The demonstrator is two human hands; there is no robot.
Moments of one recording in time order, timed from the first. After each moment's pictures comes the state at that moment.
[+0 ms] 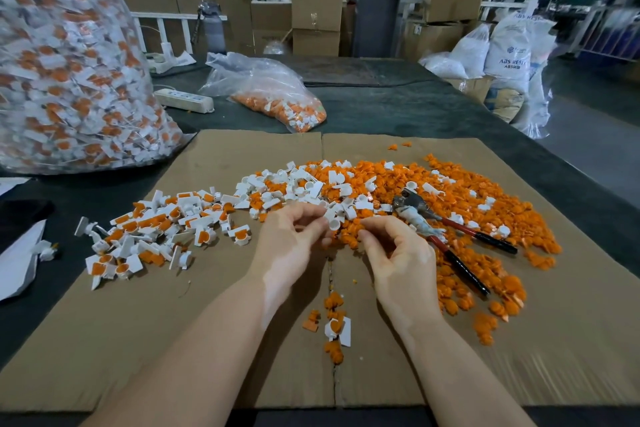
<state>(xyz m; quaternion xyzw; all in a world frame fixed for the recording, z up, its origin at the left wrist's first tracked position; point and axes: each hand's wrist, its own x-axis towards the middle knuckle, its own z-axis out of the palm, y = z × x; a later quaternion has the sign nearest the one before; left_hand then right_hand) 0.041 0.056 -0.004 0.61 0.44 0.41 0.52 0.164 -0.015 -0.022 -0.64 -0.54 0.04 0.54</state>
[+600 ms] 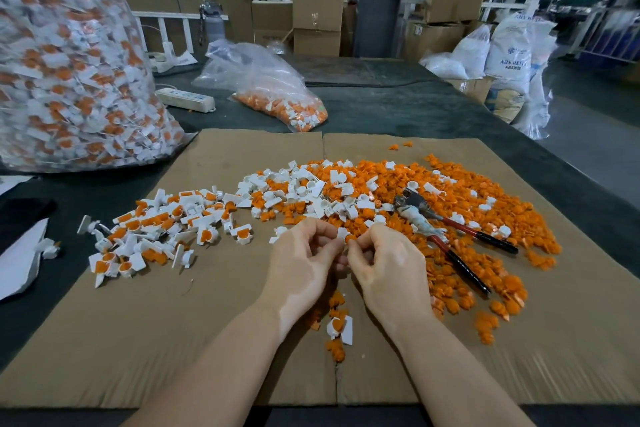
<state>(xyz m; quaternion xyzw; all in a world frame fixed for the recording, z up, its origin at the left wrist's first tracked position) 0.043 0.035 -0.014 0.67 0.39 0.41 0.48 0.155 -0.013 -0.024 -0.68 -0.59 -0.08 0.42</state>
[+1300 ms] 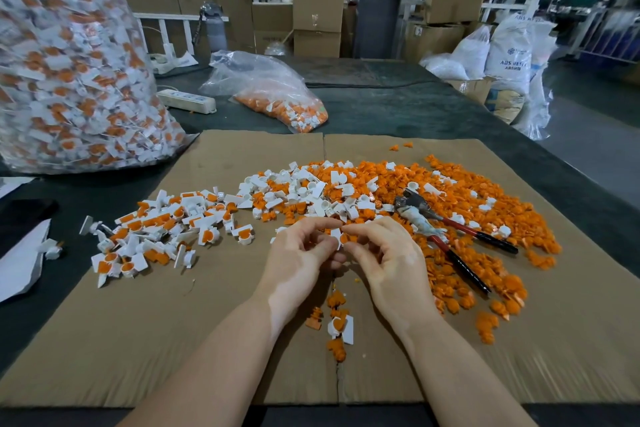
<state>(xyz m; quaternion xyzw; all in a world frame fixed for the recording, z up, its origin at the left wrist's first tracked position) 0.036 0.040 -0.017 0.59 0.36 0.40 0.60 0.162 -0.016 -0.020 -0.62 -0.62 0.02 0.47</state>
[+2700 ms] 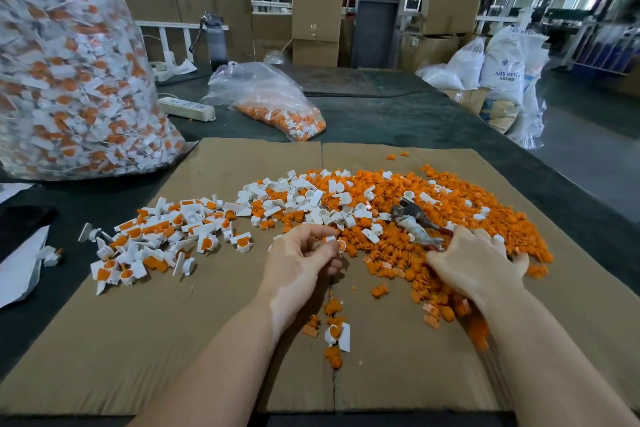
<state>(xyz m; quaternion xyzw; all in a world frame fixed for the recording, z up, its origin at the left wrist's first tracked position) 0.038 0.039 -0.014 0.60 0.38 0.41 0.57 0.242 -0.021 0.014 -0.92 -0.38 0.08 0.06</state>
